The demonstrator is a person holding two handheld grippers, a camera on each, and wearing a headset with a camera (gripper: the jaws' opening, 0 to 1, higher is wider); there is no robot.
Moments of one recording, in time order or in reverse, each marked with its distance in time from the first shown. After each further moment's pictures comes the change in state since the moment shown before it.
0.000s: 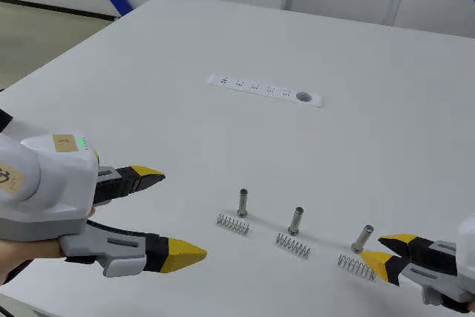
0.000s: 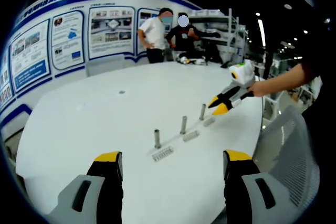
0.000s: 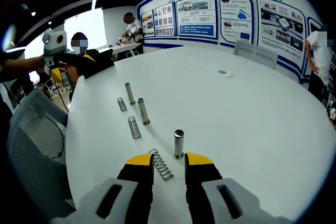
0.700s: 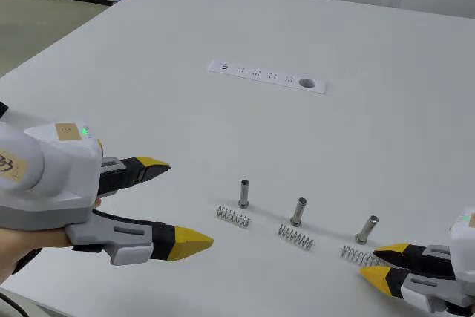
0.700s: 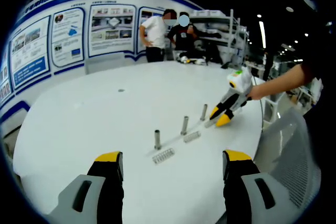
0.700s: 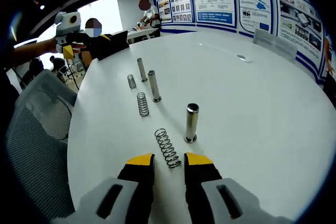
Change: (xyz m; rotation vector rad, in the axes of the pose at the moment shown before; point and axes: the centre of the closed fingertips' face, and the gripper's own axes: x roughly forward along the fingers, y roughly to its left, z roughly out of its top) left arm 0.009 0.003 0.000 -0.020 0.005 -0.012; right arm 0.019 0.012 -0.029 -0.041 0.105 0.135
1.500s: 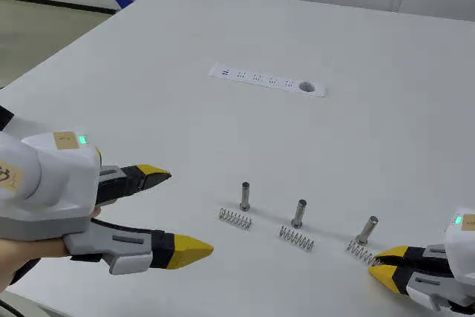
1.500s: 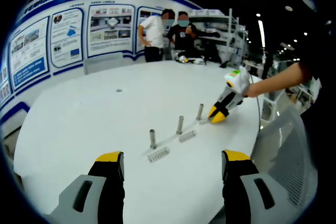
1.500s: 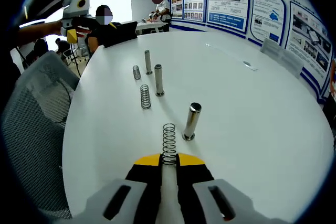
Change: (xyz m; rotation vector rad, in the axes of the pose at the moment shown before) left arm -0.006 -0.014 0.003 0.010 0.006 -0.008; right arm -0.009 0.001 -0.003 -0.133 0.031 -0.006
